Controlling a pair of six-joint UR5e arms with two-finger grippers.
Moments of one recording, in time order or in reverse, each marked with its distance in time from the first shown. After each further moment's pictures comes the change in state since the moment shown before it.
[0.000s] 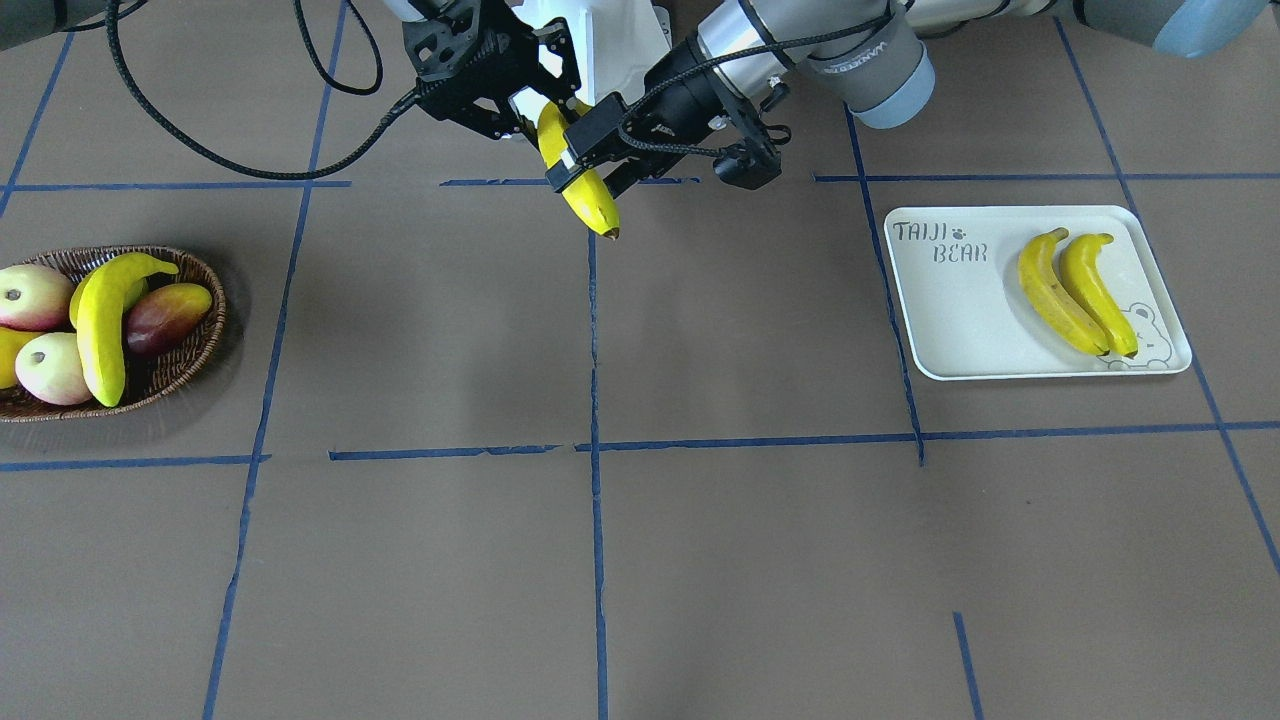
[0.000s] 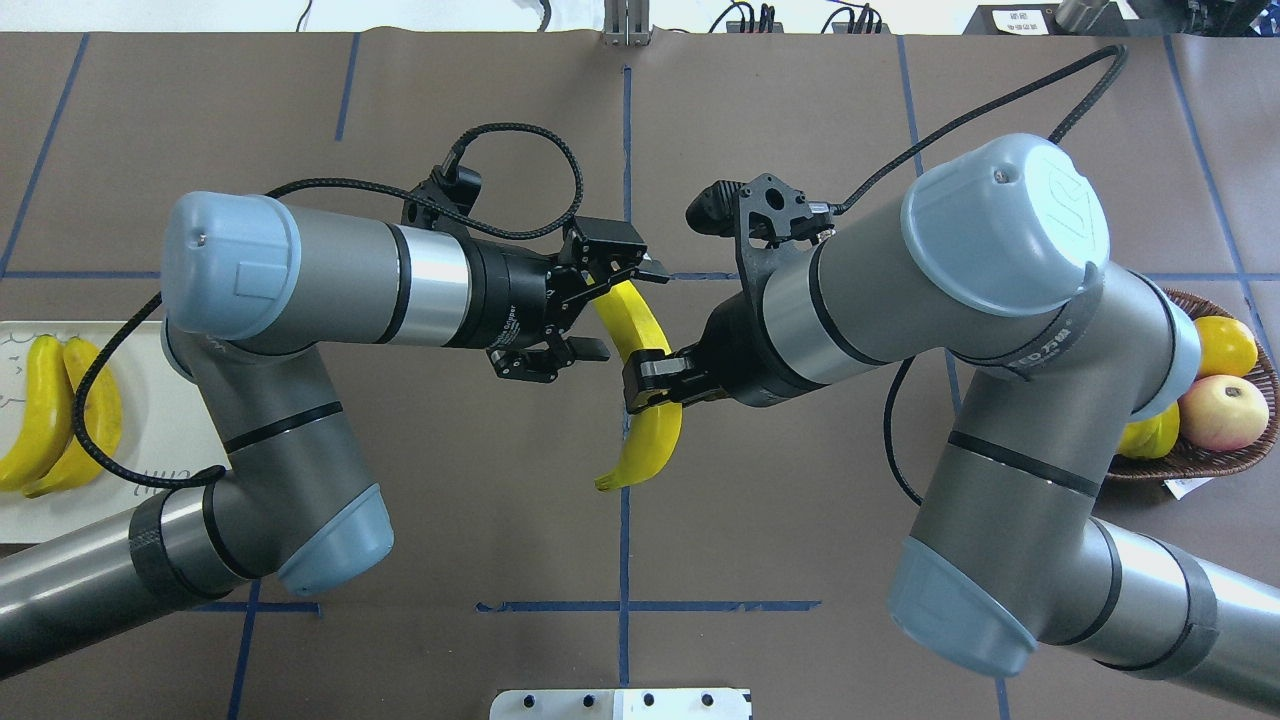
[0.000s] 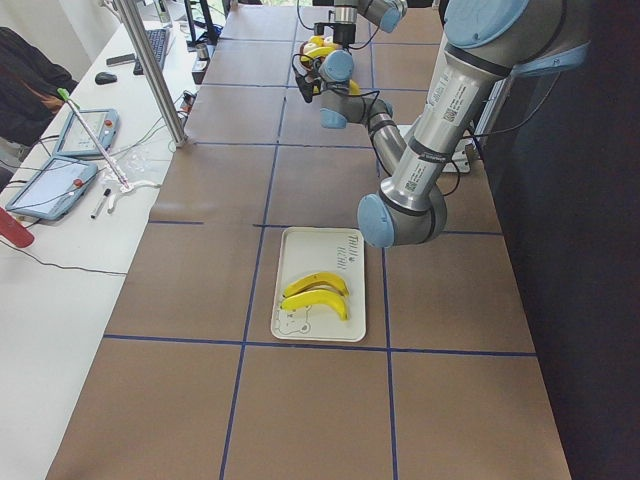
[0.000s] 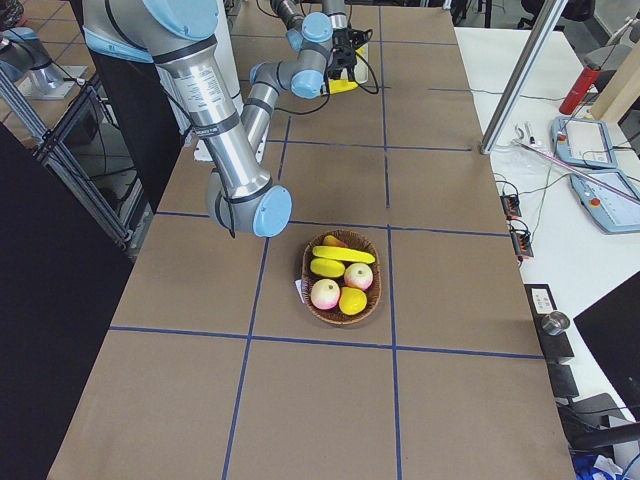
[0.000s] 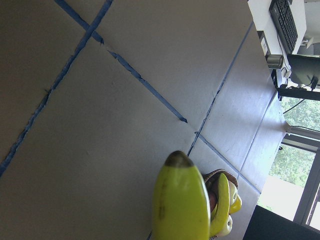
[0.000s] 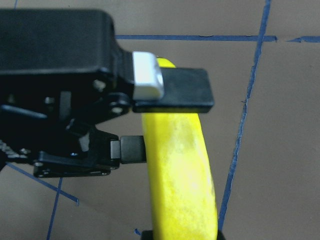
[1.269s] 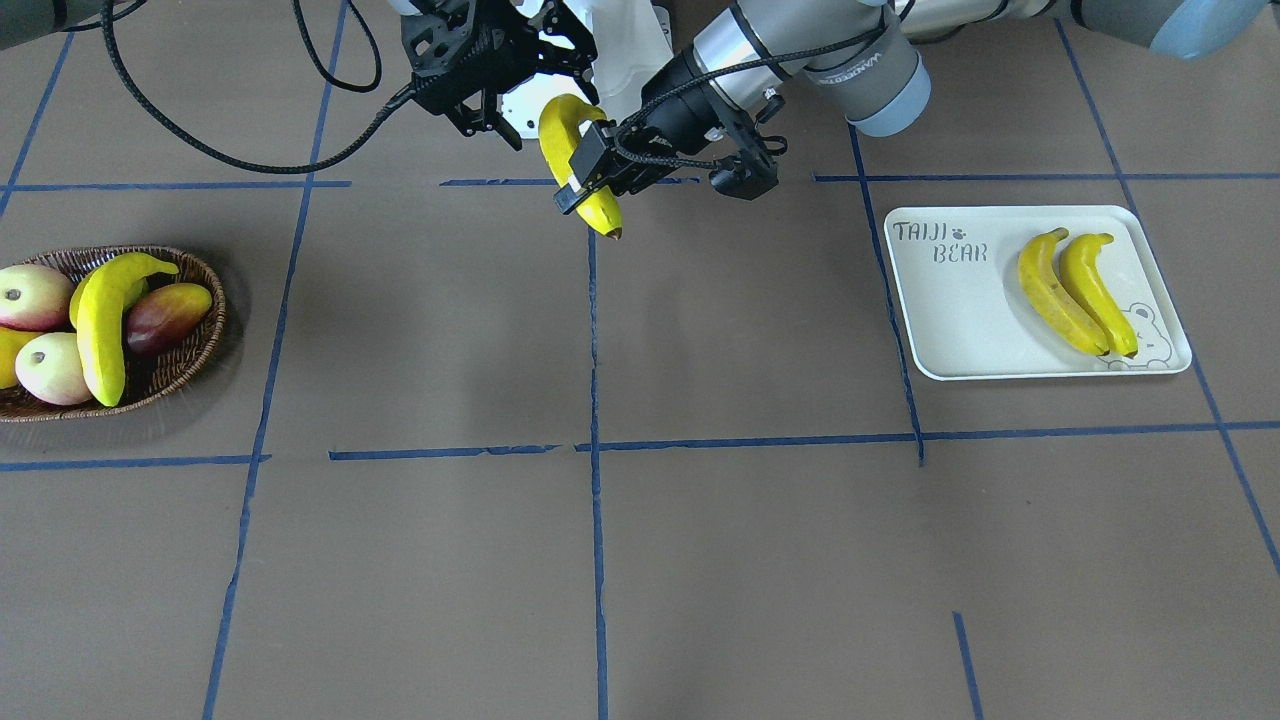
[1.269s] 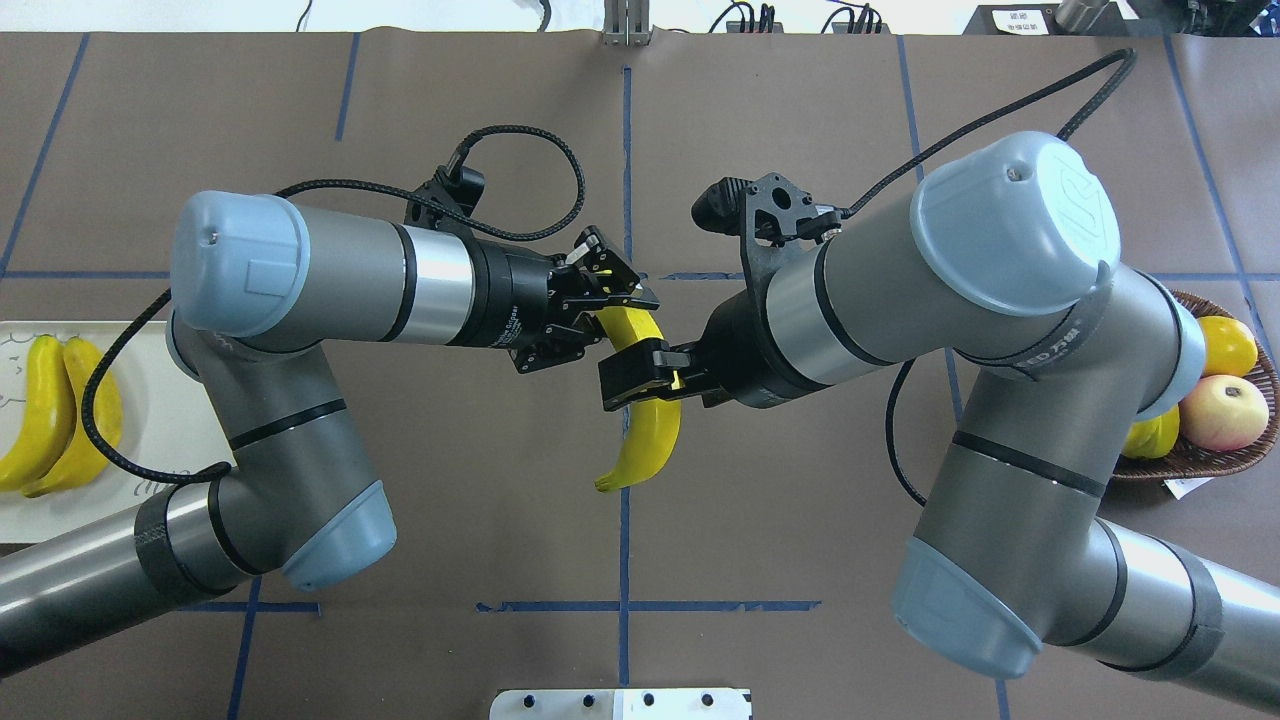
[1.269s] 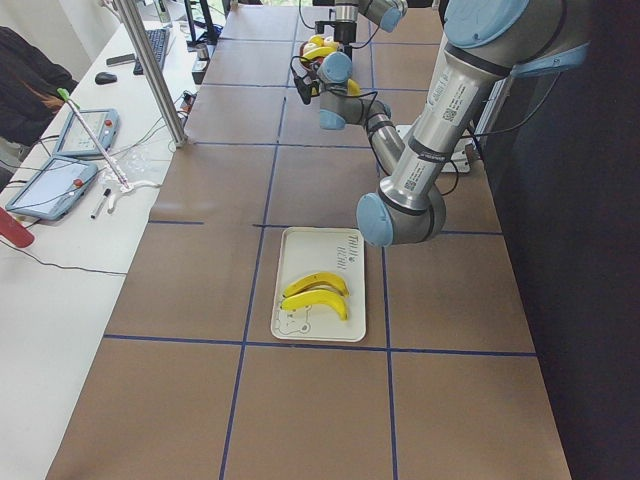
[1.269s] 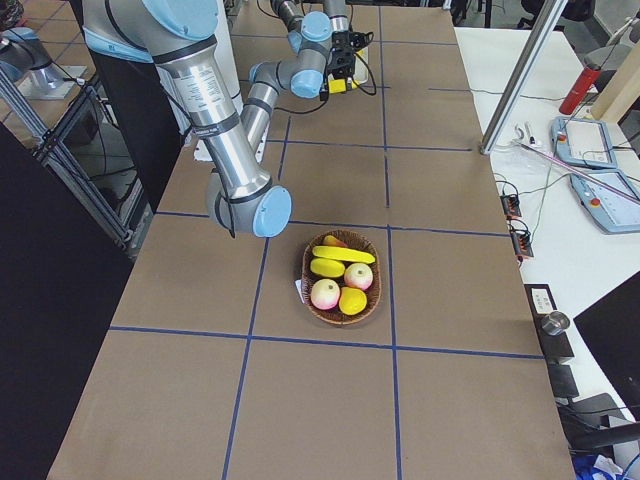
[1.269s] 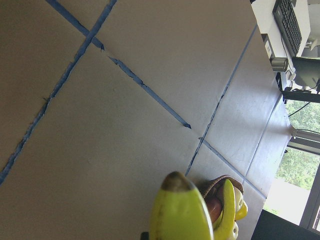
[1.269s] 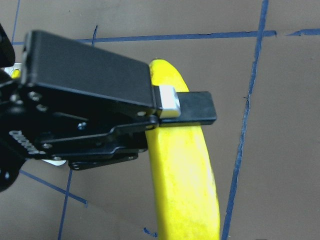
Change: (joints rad) left arm -0.004 0.005 0.009 0.000 -0.006 0.017; right arm 0.004 -0.005 0.013 0.013 0.009 0.053
